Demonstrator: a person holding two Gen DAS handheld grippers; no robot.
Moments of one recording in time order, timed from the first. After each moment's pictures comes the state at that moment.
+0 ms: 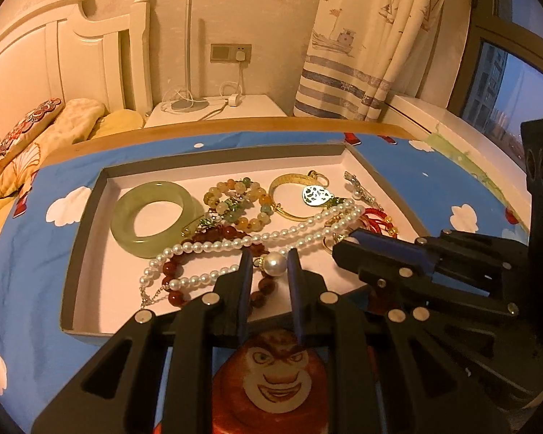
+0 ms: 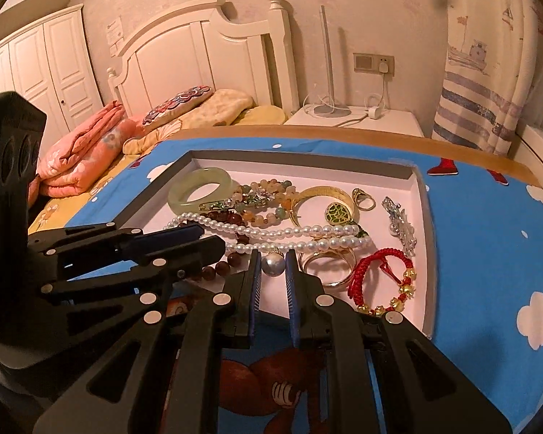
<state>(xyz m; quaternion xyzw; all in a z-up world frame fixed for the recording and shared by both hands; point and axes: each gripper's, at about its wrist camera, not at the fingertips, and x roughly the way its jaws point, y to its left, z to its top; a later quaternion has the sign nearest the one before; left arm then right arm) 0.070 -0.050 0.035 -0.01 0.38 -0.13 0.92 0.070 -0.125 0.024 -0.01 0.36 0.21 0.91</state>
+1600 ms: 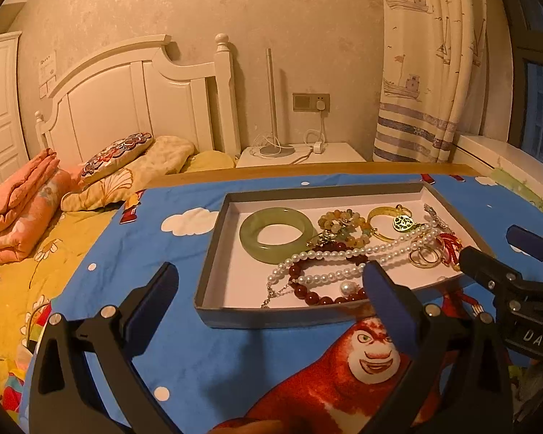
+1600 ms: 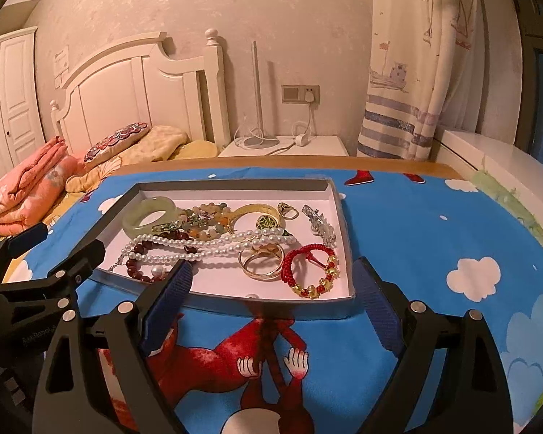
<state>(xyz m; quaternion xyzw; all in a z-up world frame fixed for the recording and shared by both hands) 0.016 -0.009 0.052 0.02 0.27 0.04 0.96 0.026 -0.138 0.036 0.00 0.29 0.06 0.95</state>
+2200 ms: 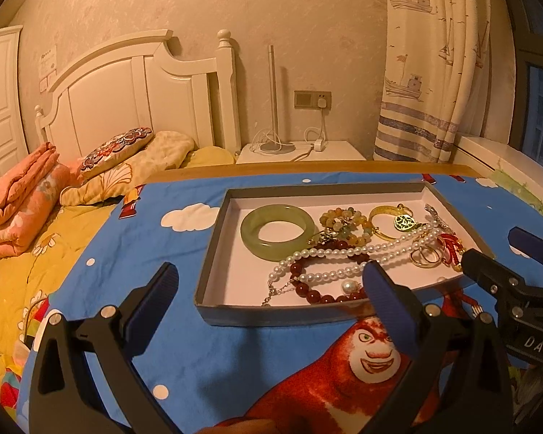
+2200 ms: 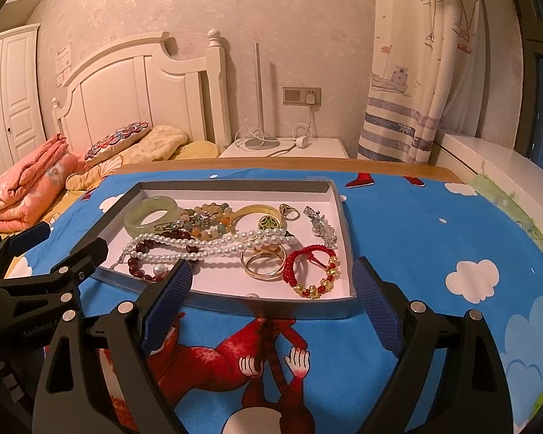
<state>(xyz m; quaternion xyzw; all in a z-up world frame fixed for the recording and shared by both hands) 0.016 -0.006 0.050 0.01 0.28 0.04 0.96 0.023 -0.137 0.038 0.00 0.29 0.06 0.96</state>
